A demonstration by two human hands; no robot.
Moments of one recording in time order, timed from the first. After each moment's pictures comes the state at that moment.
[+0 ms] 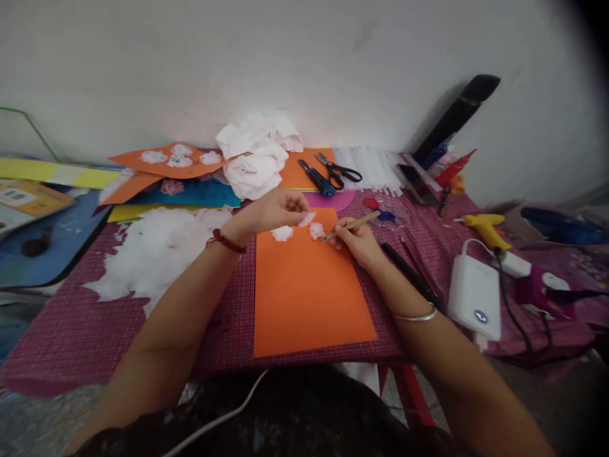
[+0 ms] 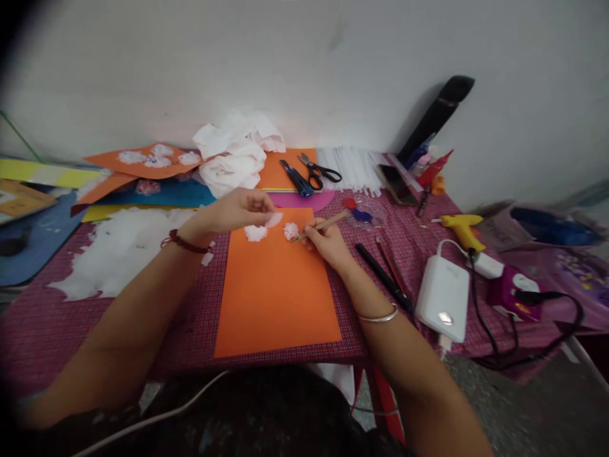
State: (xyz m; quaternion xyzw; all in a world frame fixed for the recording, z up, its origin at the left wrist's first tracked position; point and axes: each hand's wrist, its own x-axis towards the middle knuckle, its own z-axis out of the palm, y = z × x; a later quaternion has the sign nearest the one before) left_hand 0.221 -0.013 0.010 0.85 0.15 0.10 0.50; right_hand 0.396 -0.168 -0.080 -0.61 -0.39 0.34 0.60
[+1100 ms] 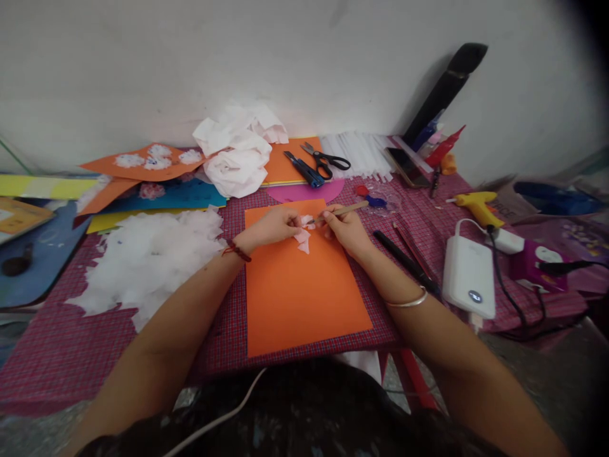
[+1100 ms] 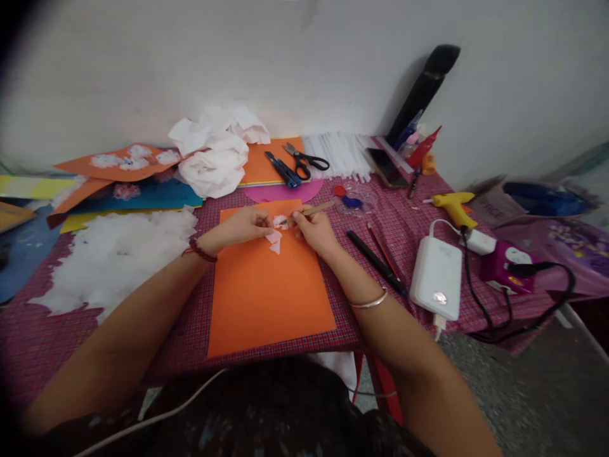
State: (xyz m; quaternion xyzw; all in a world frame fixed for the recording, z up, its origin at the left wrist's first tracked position) left_hand 0.248 -0.017 -0.055 0.89 0.17 0.05 0.42; right_hand 0.396 -0.157 -0.089 -0.61 -0.40 0.29 0.62
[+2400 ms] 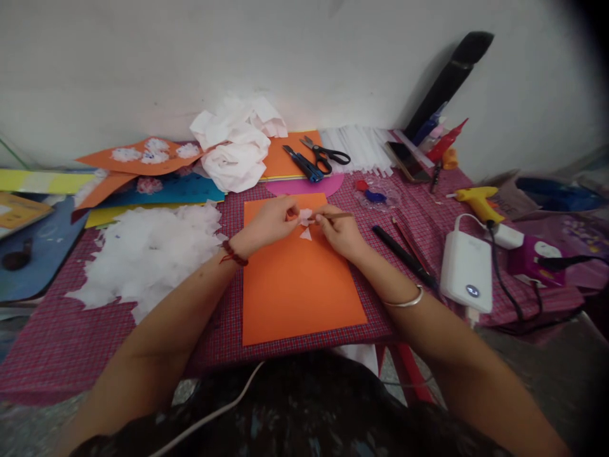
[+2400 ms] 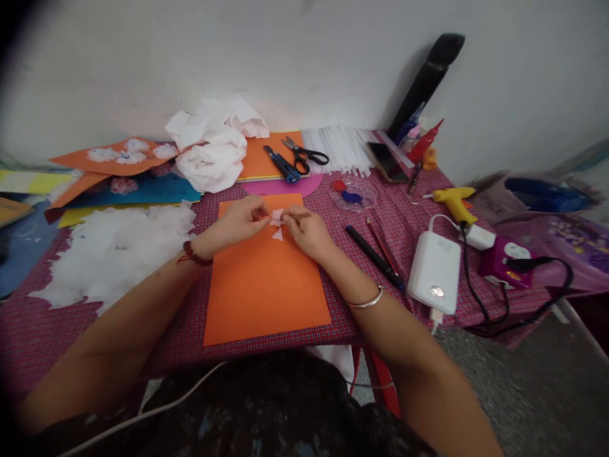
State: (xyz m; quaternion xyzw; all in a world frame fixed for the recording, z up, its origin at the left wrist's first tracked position) left_hand 0.242 -0.030 -0.049 0.93 0.18 0.15 0.27; right_hand 0.389 -0.168 -0.084 -0.64 -0.58 0.11 0.49
